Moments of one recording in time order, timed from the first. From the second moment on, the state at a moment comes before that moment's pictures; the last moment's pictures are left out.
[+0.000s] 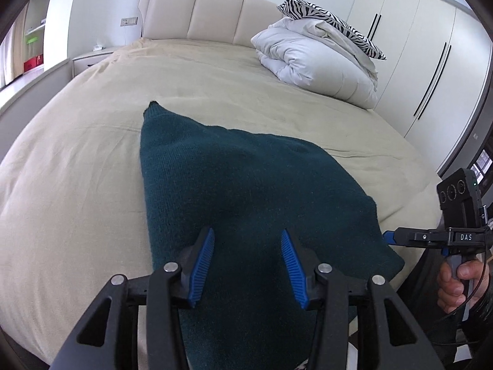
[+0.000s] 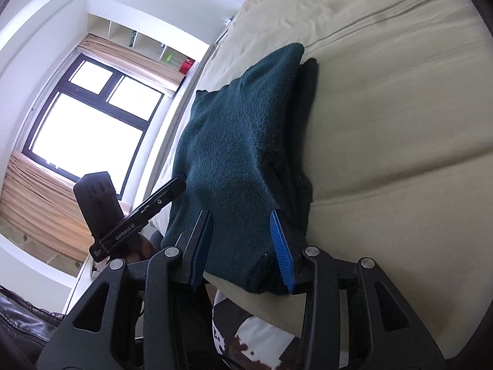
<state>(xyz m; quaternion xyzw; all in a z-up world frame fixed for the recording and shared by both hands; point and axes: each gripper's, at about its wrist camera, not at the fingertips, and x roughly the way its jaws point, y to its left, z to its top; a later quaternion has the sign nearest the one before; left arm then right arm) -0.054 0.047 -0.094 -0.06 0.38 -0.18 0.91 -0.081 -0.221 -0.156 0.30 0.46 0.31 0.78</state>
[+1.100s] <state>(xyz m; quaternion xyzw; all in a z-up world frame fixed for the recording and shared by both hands) -0.073 0.039 -0.051 -0.02 0.39 0.03 0.92 -0.079 -0.159 0.022 0.07 0.31 0.07 0.95</state>
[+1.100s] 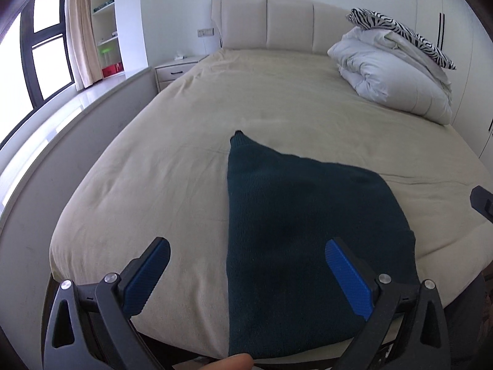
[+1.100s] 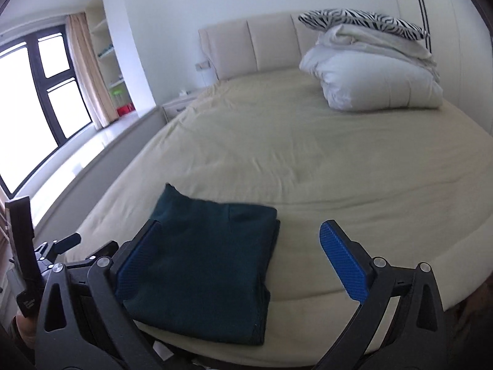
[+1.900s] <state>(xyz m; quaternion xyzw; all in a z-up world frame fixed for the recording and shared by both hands) -0.061 0.051 -0.097 -0.02 0.44 0.05 0.90 -0.063 -0.150 -0.093 0.01 0.44 0.00 0.90</state>
